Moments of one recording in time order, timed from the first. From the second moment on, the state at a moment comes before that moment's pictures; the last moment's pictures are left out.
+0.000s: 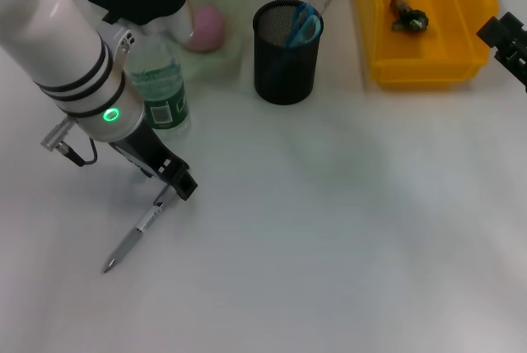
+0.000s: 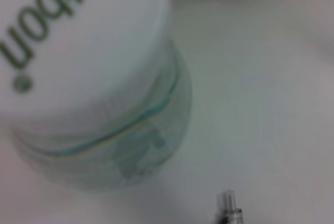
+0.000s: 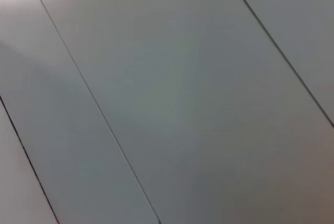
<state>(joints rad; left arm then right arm) -0.78 -2.08 1.51 1.08 2.69 1.50 -2.85 0.33 2.07 -0.63 -0.34 -1.33 -1.62 1.22</state>
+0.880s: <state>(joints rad) -0.83 -2.08 1.52 0.96 2.70 1.45 -2.85 0.34 2.07 -0.63 -0.34 -1.33 -1.61 1.22</state>
